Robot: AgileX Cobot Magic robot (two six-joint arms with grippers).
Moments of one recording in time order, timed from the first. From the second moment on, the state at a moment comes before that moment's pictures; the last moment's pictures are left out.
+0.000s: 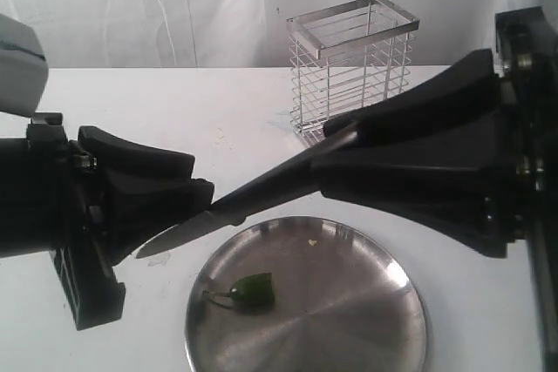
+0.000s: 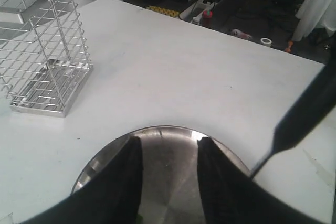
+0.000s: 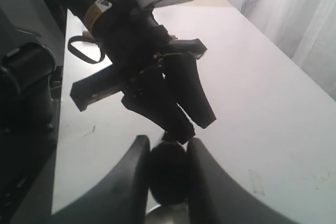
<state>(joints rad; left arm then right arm) -0.57 0.91 -0.56 1.66 -0.39 -1.58 0.48 0.83 -0.83 1.09 0.88 -1.33</state>
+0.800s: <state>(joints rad) -0.57 0.83 -0.46 1.66 -0.37 -1.45 0.48 0.88 -0.94 0.95 0.86 -1.32</state>
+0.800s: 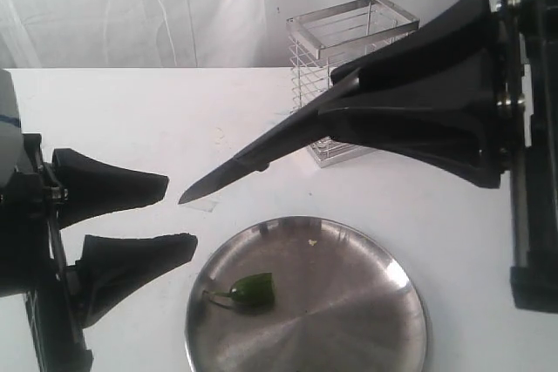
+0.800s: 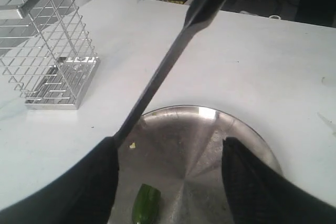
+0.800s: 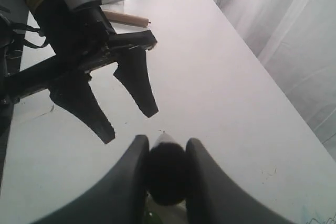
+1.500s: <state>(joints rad) -0.57 0.88 -0.46 1.66 -0.36 -1.42 0.48 0.89 -0.96 1.06 0.99 -1.38</state>
